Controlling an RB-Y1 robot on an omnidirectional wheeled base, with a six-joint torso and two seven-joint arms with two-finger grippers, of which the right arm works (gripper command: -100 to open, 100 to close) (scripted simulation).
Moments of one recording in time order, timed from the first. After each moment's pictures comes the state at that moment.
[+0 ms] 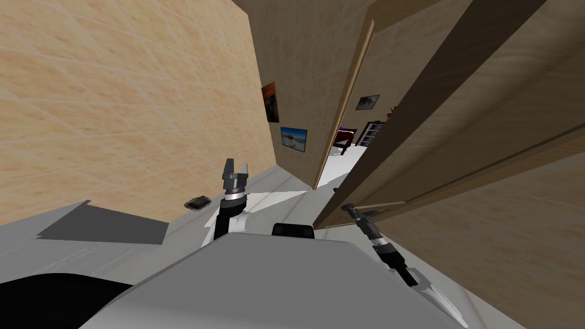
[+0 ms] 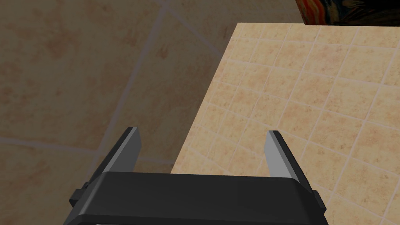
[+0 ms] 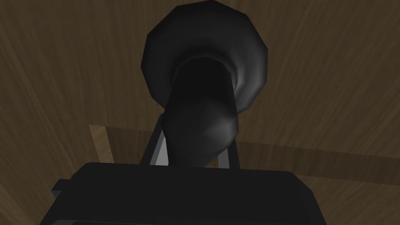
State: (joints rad) arm 0.18 -0.57 -0.11 -0.54 0.23 -1.31 -0.57
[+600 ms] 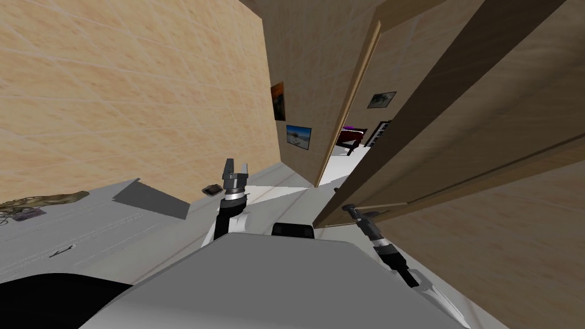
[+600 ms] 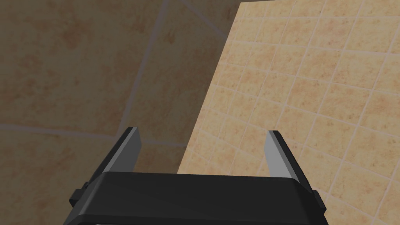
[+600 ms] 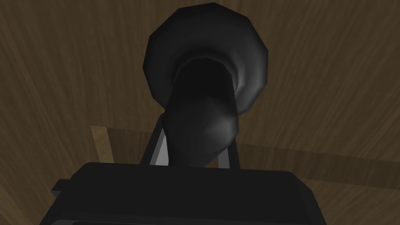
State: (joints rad) arm 0.17 -0.57 -0.12 -0.52 0.24 -1.33 -0.57
